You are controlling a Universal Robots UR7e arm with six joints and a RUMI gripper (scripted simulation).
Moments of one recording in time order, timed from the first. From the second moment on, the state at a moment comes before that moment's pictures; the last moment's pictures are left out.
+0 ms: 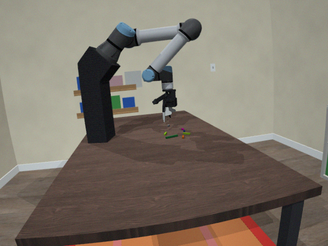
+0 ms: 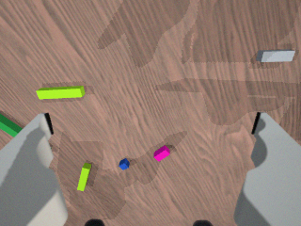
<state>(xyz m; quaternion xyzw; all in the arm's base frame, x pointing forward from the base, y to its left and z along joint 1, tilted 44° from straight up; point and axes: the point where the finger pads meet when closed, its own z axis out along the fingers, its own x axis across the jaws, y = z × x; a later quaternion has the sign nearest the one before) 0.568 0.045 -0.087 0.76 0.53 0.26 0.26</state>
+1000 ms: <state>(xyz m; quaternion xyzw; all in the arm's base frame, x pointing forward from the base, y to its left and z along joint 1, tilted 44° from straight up) 0.568 0.084 -0.087 0.47 0.80 0.13 0.35</state>
